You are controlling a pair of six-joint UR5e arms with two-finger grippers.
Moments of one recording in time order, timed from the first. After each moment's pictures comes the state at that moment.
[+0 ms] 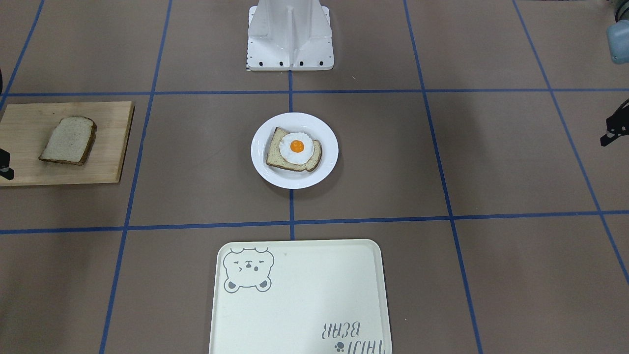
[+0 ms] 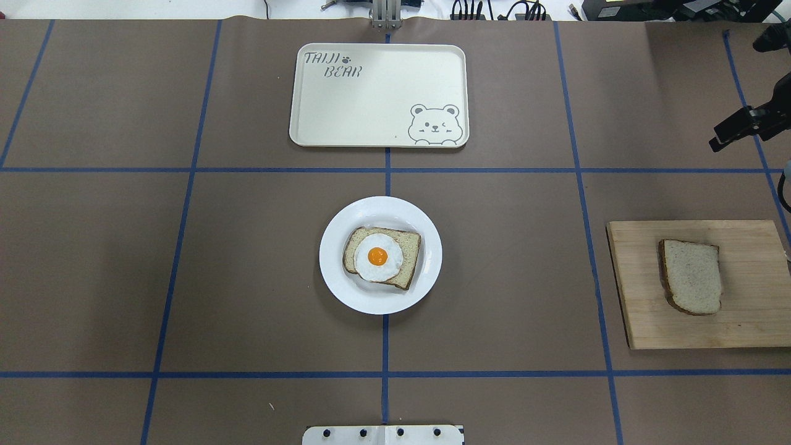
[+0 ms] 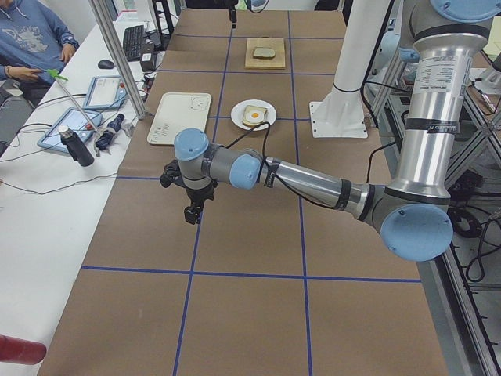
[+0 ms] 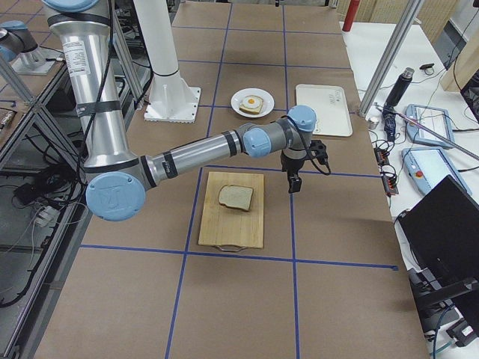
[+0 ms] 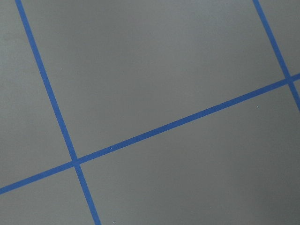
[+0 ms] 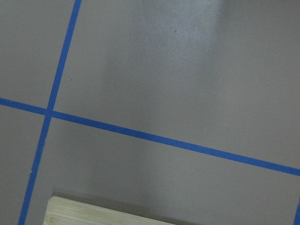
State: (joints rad) left arm -1.40 -1.67 -1.74 -1.58 -2.36 0.03; right arm 1.24 -1.43 1.76 -1.57 2.29 0.25
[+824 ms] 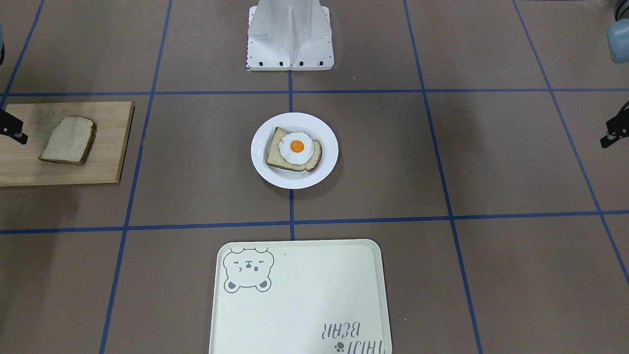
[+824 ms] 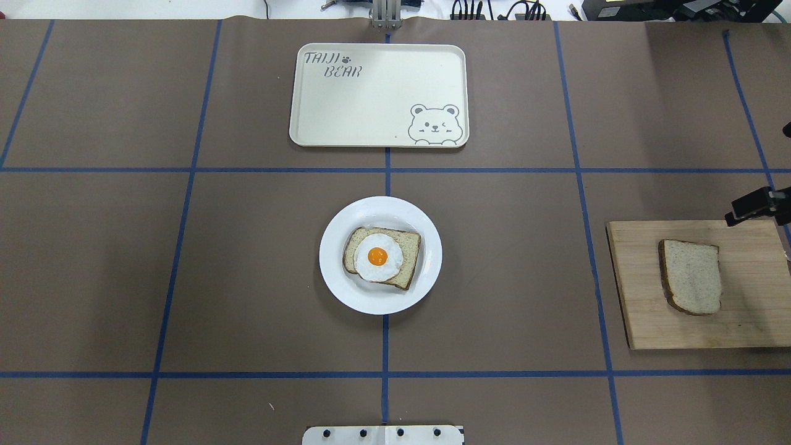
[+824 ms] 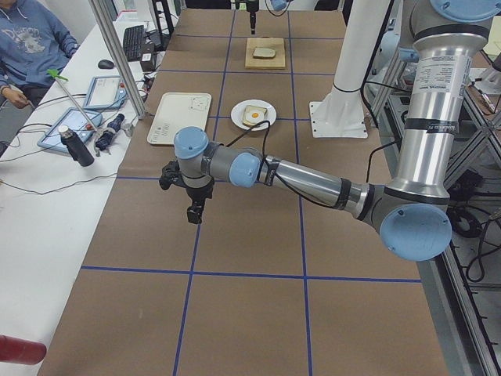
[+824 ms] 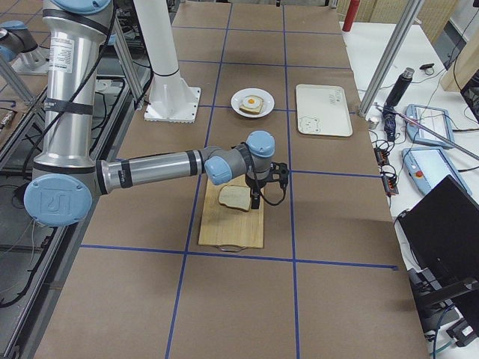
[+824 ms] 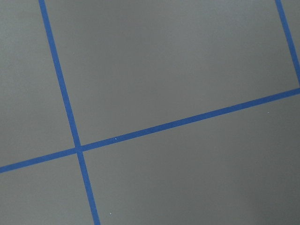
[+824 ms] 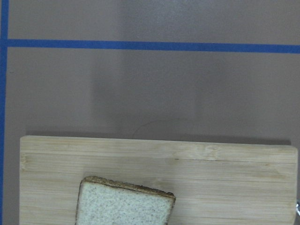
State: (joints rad) left arm -1.40 -1.67 -1.75 -1.56 -2.35 -0.11; right arm 1.13 -1.72 1.83 -1.25 2.32 0.59
